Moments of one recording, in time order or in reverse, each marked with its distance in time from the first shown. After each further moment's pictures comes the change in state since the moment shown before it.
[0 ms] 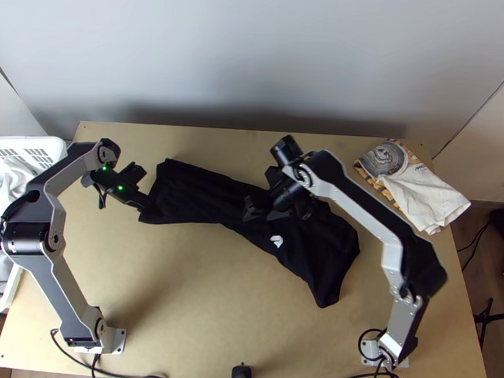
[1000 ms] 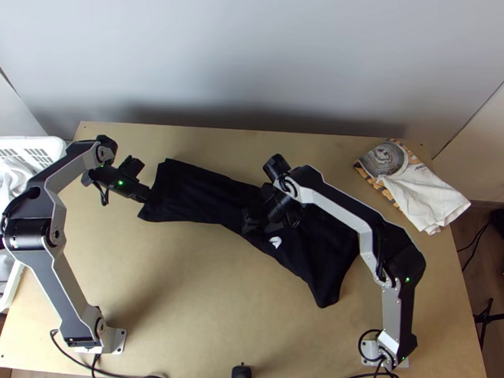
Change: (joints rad) left arm 0.026 0.032 0.023 0.109 0.111 -0.038; right arm -0.006 0.131 -0.118 0.132 -0.019 0.003
